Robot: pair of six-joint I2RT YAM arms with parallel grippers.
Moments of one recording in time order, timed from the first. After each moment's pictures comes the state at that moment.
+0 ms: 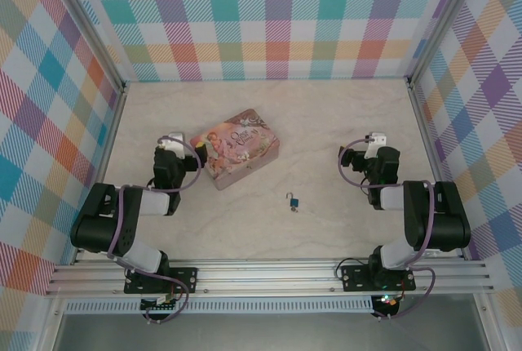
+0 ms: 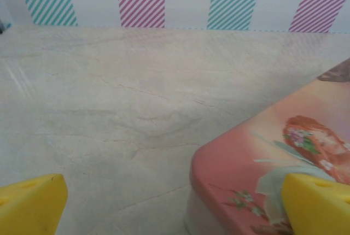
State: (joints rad) left arm -0.10 1.54 0.40 0.85 -0.09 -0.08; right arm -0.03 1.54 0.38 0.77 -0.15 0.09
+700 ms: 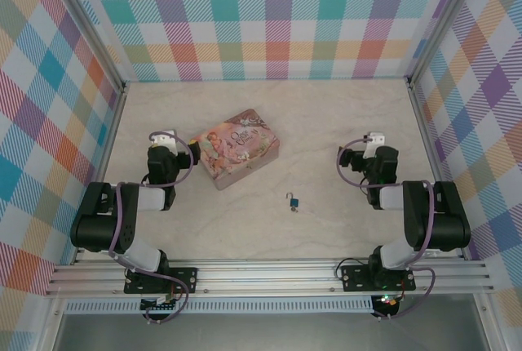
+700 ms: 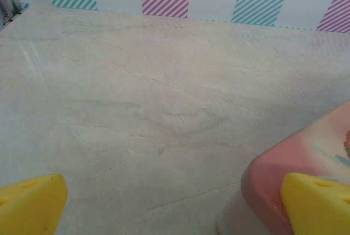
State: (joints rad) left arm -0.06 1.55 0.42 0.80 -0.07 -0.11; right arm -0.01 1.54 0.39 0.75 -0.13 0.07
